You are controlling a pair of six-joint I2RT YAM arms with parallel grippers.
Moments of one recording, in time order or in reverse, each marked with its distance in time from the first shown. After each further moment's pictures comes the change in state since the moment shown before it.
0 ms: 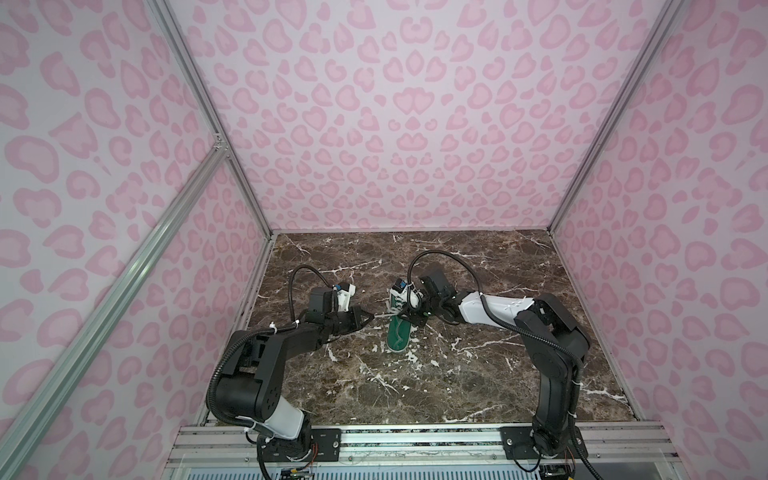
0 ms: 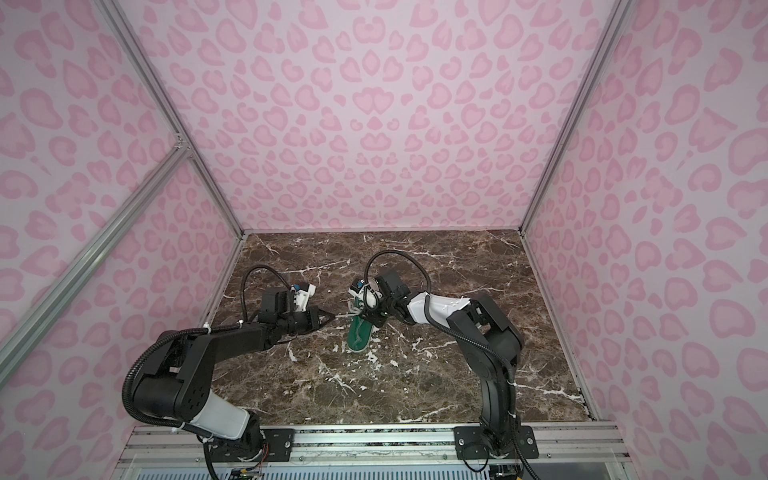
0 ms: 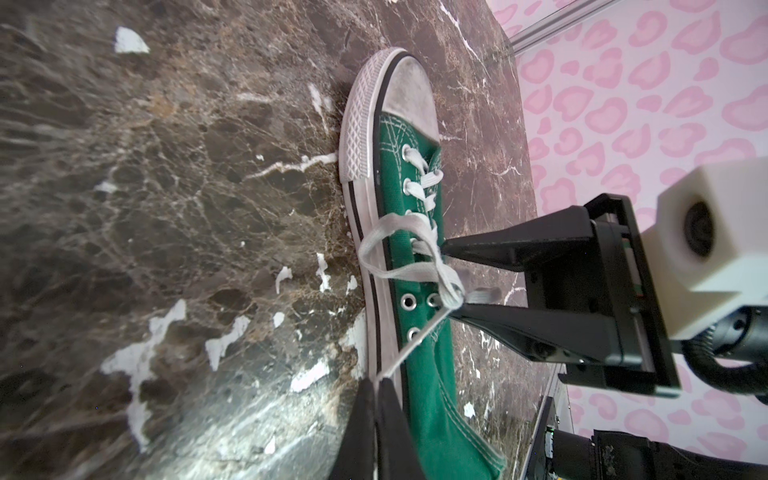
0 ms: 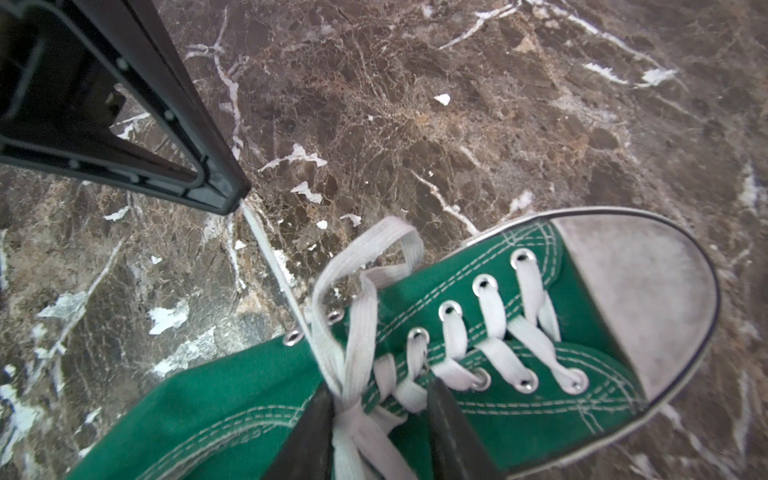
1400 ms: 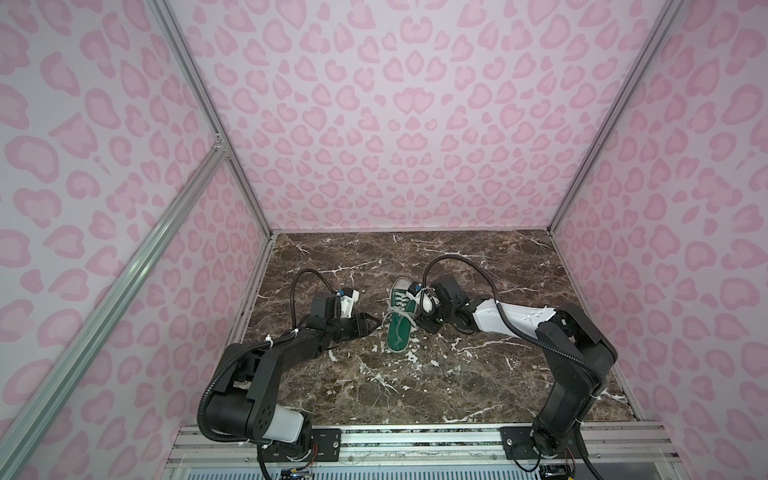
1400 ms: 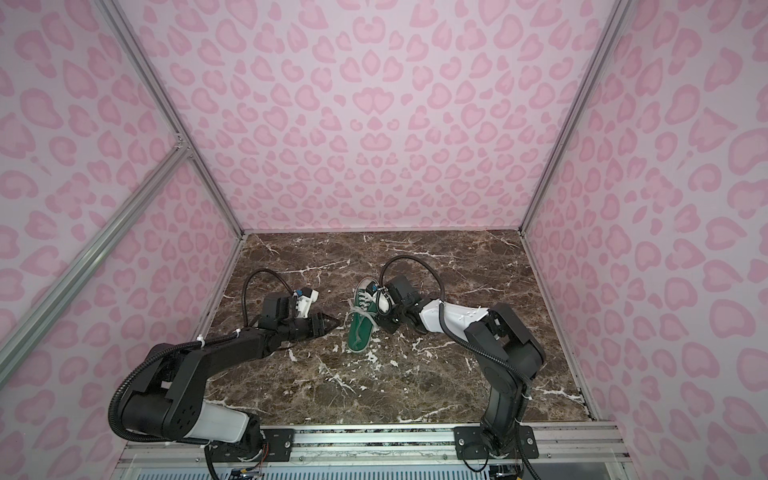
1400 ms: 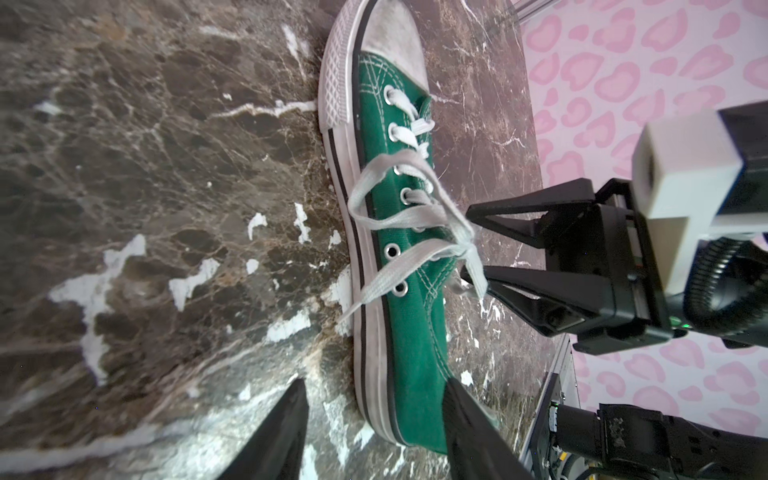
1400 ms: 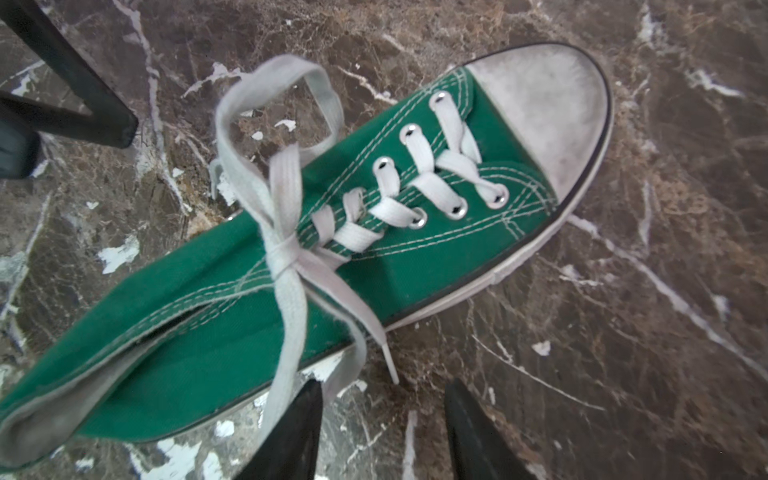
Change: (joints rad) left arm -0.050 -0.109 -0.046 -0.072 -0.037 0.016; right arm -0.016 -0.168 -0.160 -0.078 0.162 0.125
